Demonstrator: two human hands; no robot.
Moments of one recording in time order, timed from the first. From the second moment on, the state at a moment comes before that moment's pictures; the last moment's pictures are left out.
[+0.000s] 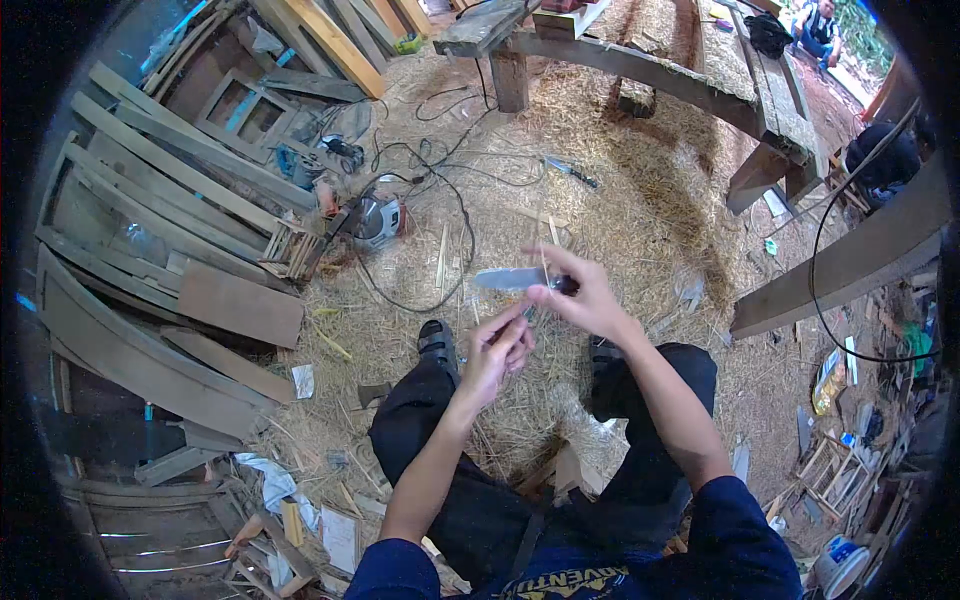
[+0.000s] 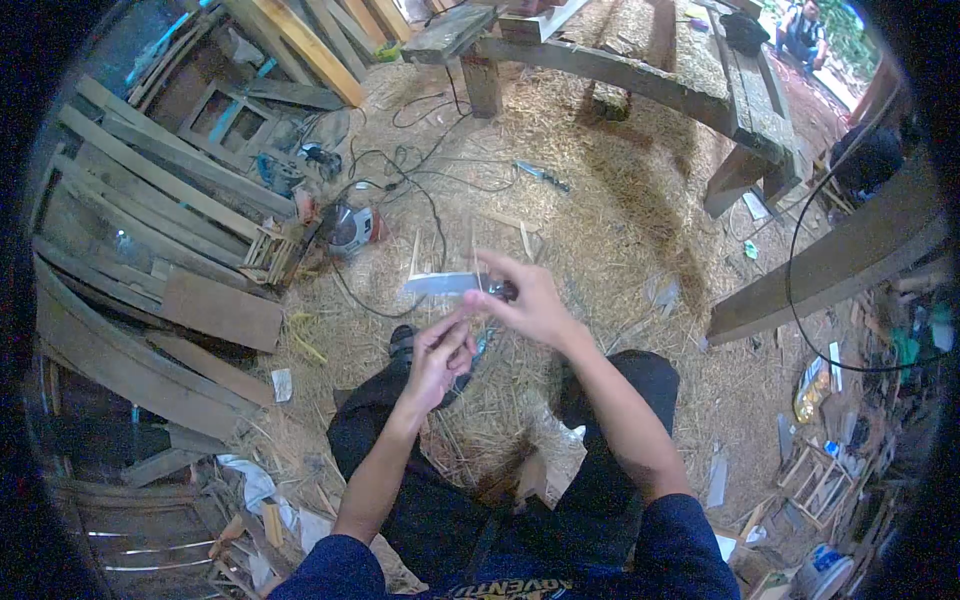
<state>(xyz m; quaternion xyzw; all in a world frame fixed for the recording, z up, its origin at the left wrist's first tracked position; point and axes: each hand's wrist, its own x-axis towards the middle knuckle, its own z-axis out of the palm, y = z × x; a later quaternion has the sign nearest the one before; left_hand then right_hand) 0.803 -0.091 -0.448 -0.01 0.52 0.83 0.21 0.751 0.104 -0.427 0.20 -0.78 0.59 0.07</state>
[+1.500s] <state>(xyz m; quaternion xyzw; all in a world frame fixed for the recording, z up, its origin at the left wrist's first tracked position) 0.827 -0.094 -0.451 0.04 0.43 0.83 0.35 0.726 0.211 -0.420 -0.05 -0.81 0.50 0.31</state>
